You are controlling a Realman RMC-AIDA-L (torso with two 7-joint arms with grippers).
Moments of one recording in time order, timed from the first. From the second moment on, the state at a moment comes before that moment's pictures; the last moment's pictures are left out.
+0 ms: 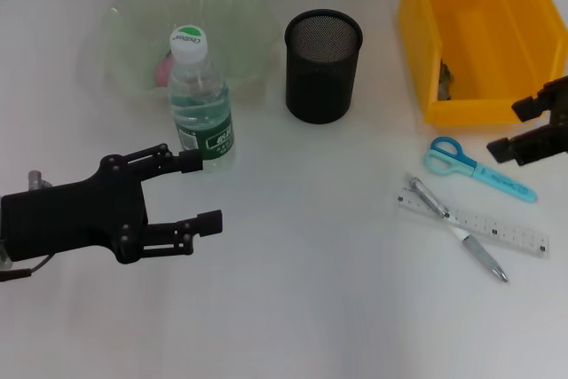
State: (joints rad) left arm -0.35 -1.98 1.03 0.53 1.59 1.72 -1.13; right arm 0.55 2.08 -0.90 -1.59 -2.47 -1.91 2.20
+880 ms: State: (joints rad) left arm -0.35 -1.99 1.03 0.53 1.61 1.67 -1.14; right arm 0.58 2.08 -1.16 -1.28 -2.74 -1.55 2.22
